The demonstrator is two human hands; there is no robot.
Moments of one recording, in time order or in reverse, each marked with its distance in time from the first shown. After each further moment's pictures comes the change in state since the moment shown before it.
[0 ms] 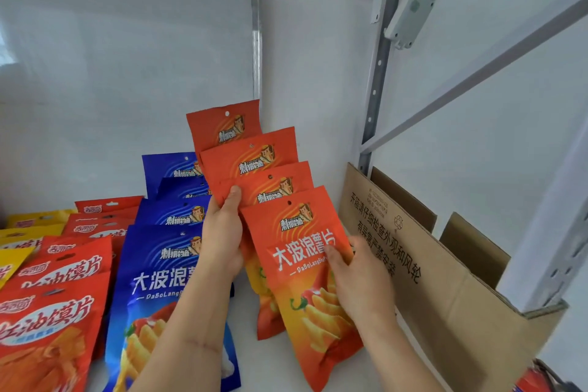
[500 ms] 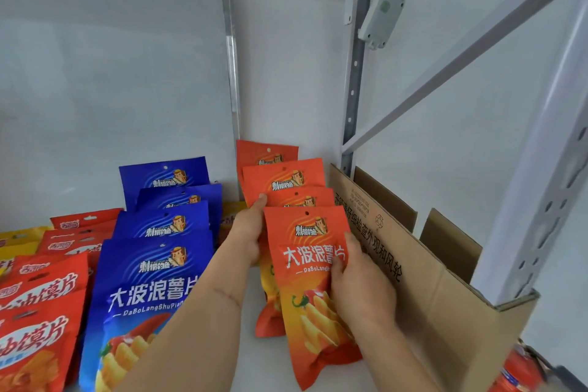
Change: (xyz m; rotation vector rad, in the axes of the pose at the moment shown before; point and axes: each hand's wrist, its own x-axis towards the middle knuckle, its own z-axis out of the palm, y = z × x) left_hand 0.036 -0.039 0.045 0.260 -0.052 -0.388; right_hand 0.001 0.012 -0.011 -0.299 0.013 0.010
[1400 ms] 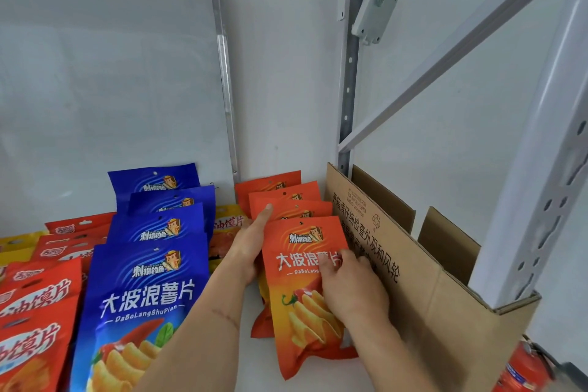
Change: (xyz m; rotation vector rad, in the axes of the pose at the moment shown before) left_hand 0.024 -0.033 -0.011 0.117 -0.086 0.043; right_hand 0.015 0.005 0.010 0.032 -0.148 0.091
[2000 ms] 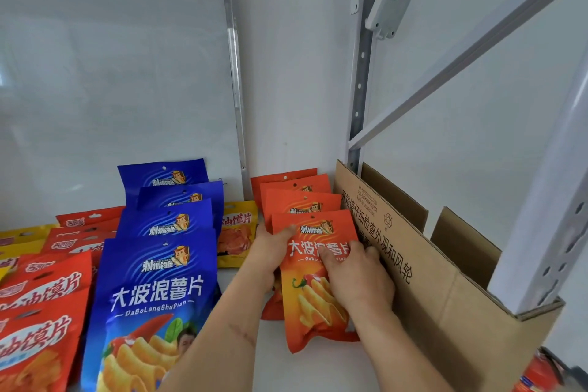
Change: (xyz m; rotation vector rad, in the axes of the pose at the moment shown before) left_hand -0.005 -0.017 0.014 0.106 0.107 0.054; right_hand 0.016 -0.005 0.008 -0.047 0.079 0.042
